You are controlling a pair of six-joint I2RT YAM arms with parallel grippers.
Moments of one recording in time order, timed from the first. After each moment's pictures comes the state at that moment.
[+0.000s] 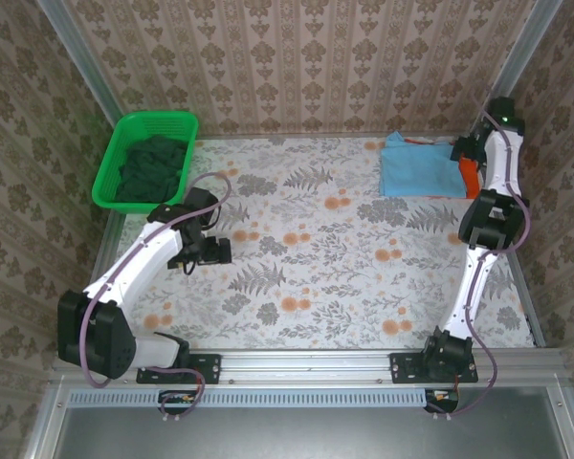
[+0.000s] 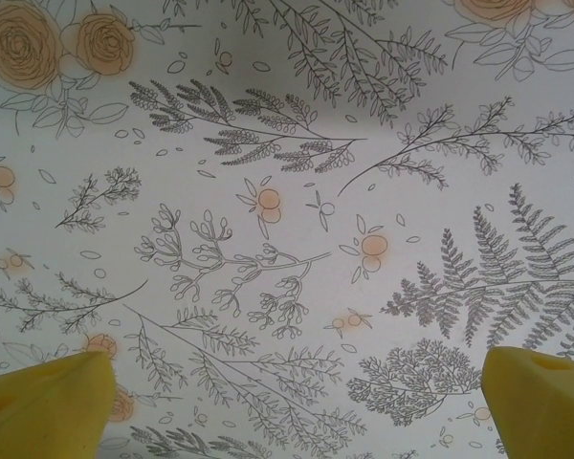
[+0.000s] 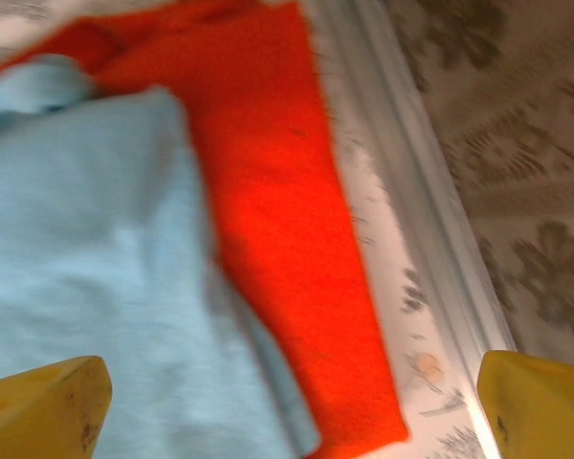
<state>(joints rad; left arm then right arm) -0.38 1.32 1.04 -1.11 -0.11 -0.43 -0.39 2.53 2.55 -1.13 0.11 0.04</state>
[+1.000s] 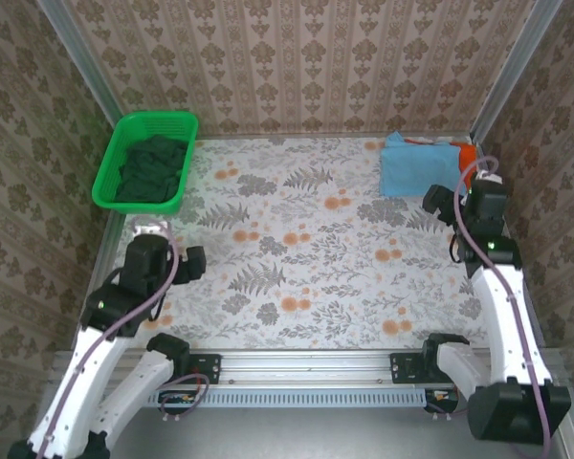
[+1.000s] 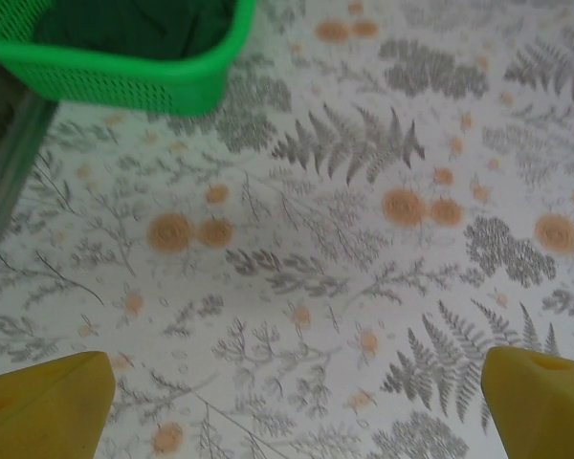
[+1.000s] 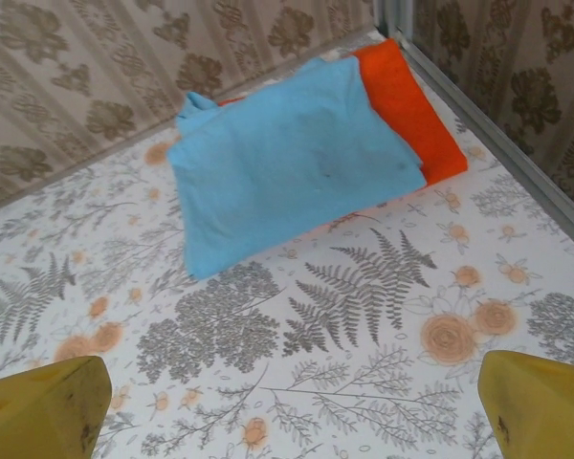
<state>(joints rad) -0.42 0.54 0.82 -0.96 -0.30 -0.33 -0.13 0.91 0.87 -0.49 0.11 0.34</state>
